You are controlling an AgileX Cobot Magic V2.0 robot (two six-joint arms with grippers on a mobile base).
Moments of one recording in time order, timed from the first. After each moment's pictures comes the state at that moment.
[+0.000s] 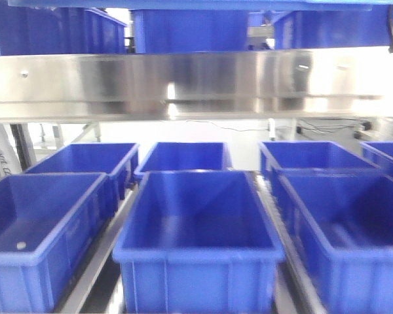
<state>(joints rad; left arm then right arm) -0.31 1.78 -2.31 0.10 1.28 -0.21 0.15 1.78 -2.24 0.10 1.23 0.11</state>
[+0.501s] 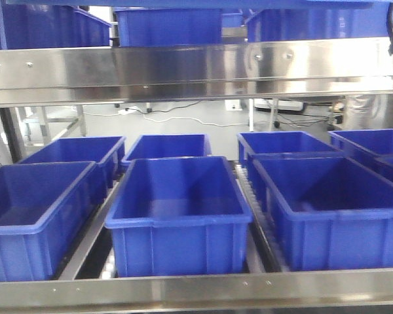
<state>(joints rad) -0.31 1.78 -2.31 0.10 1.28 -0.21 0.15 1.78 -2.24 0.10 1.22 0.11</state>
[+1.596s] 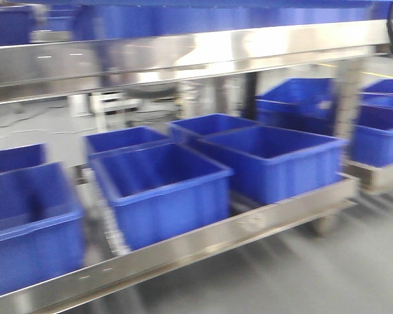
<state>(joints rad) -0.31 1.78 -2.31 0.10 1.28 -0.21 0.15 1.78 -2.24 0.10 1.22 0.11</state>
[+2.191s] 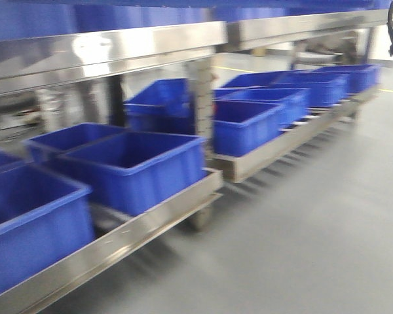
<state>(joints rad) -0.31 1.78 -2.31 0.10 1.28 -0.21 0.15 1.78 -2.24 0.10 1.22 0.11</state>
